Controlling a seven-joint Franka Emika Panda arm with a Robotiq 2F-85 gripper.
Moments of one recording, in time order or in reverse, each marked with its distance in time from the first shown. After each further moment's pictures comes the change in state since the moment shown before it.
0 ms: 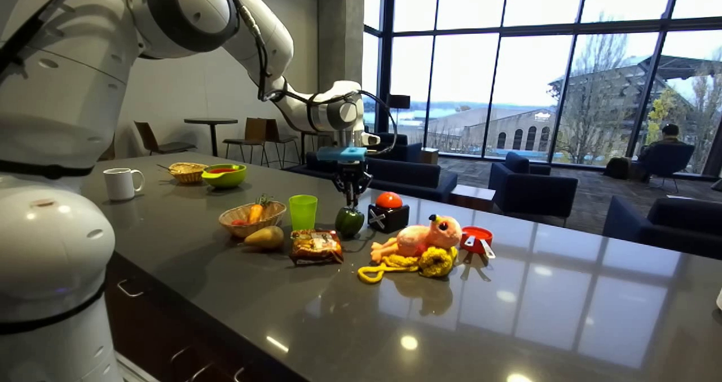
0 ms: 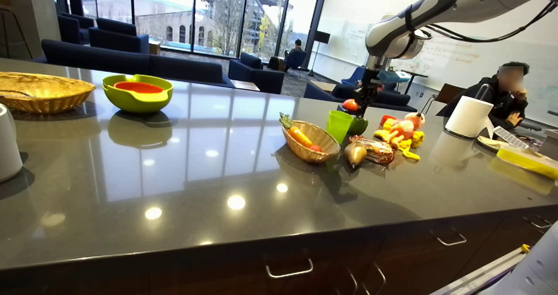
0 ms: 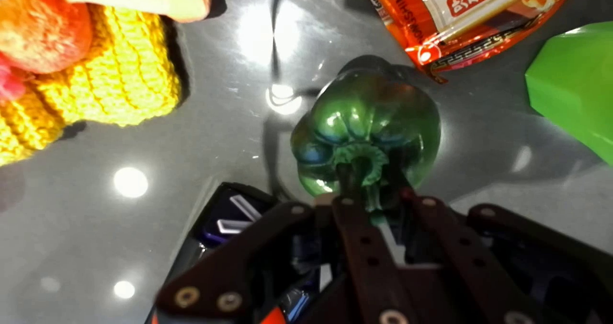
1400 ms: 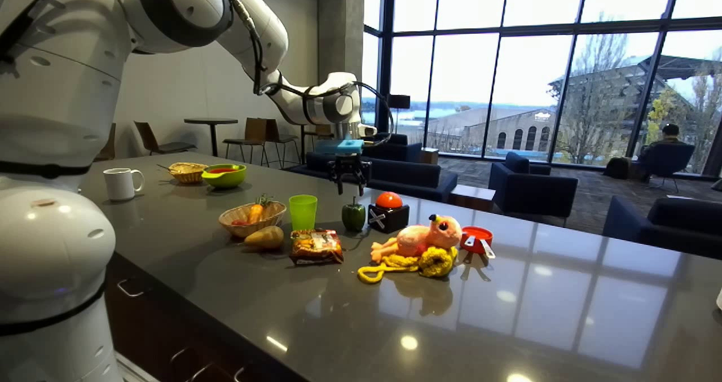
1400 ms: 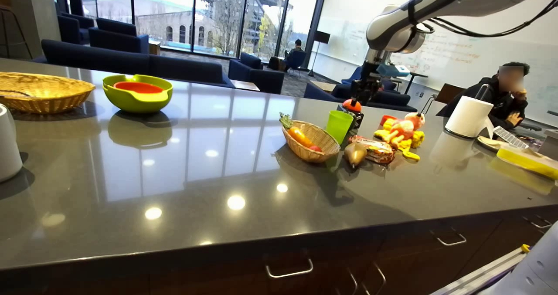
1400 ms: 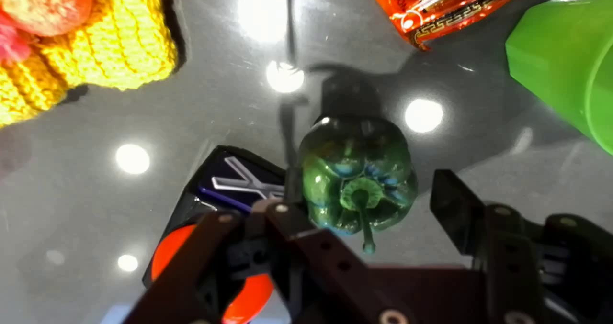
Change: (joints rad) arm 0.008 -0.032 0.011 -0.002 -0.001 0.028 0.005
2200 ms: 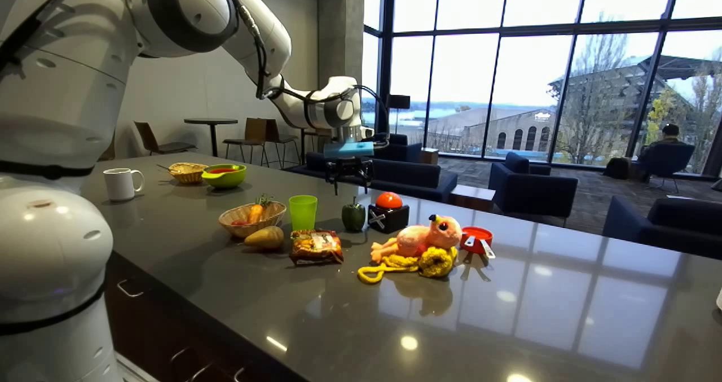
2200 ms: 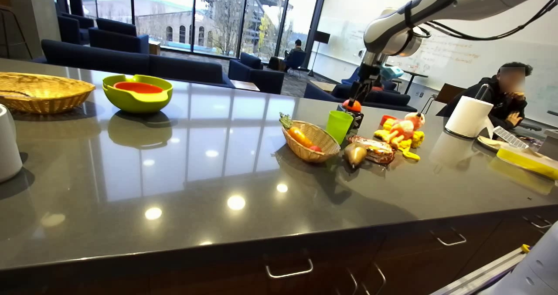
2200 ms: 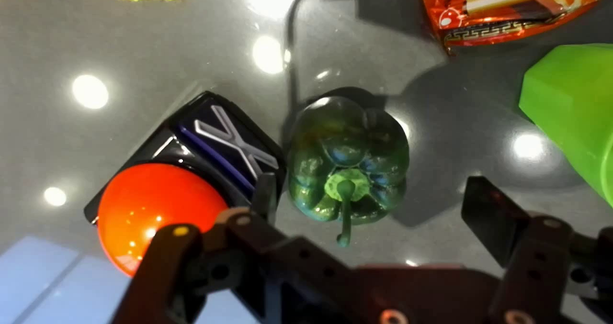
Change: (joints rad) arm -0.027 0.028 0.033 0.013 0.007 0.042 -0.305
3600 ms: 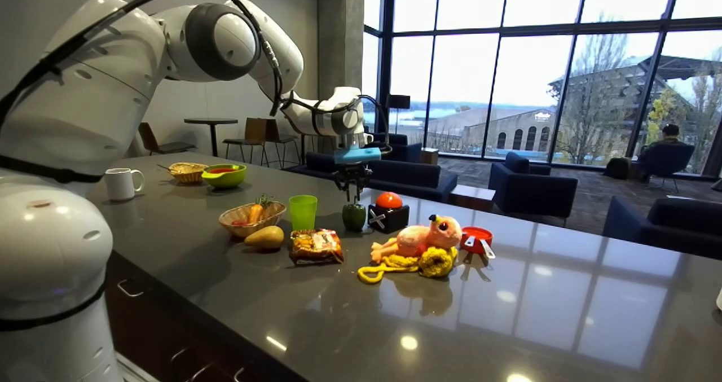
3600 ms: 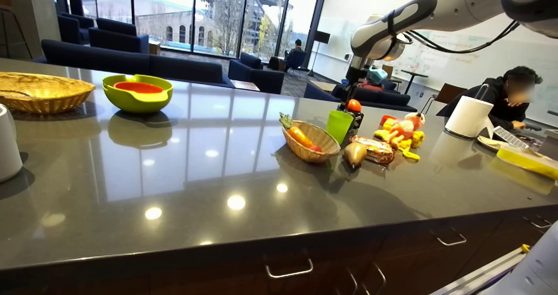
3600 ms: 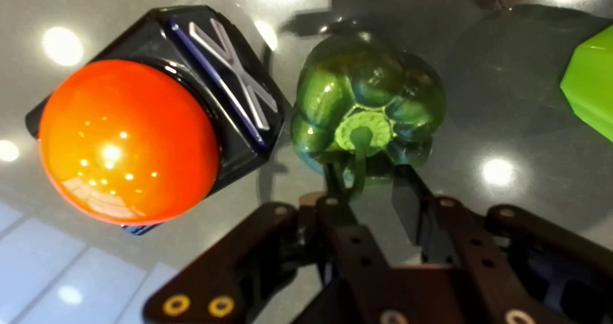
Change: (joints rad) arm -0.009 0.157 0.038 0.186 0.001 -0.036 -0.153
